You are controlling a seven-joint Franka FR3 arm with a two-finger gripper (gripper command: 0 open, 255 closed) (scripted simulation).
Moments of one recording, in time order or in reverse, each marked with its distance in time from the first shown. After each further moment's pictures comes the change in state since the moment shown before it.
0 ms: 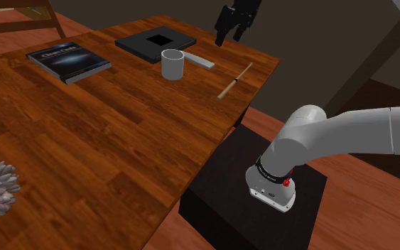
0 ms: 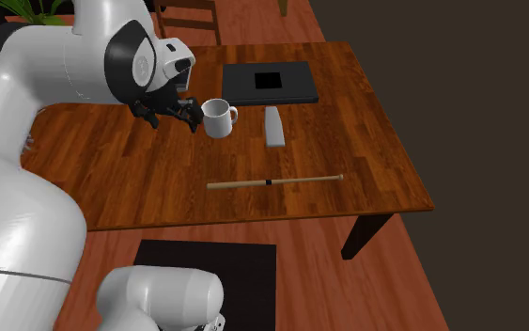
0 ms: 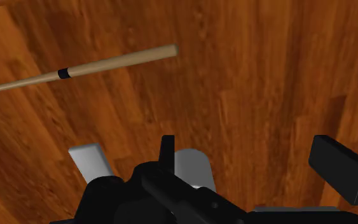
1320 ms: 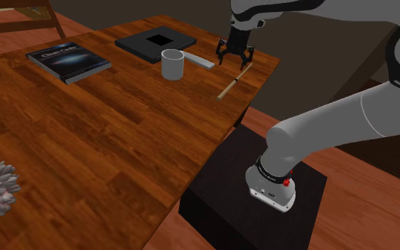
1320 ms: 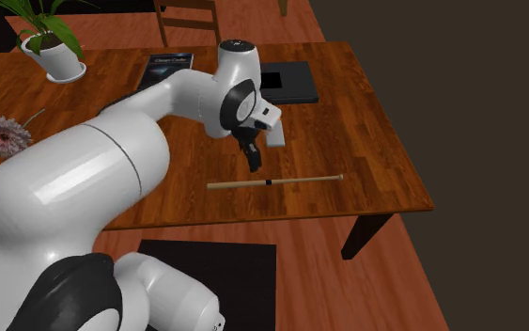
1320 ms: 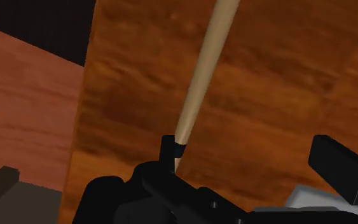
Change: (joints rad) arm -0.379 0.337 -0.015 -0.121 -0.041 0.252 0.682
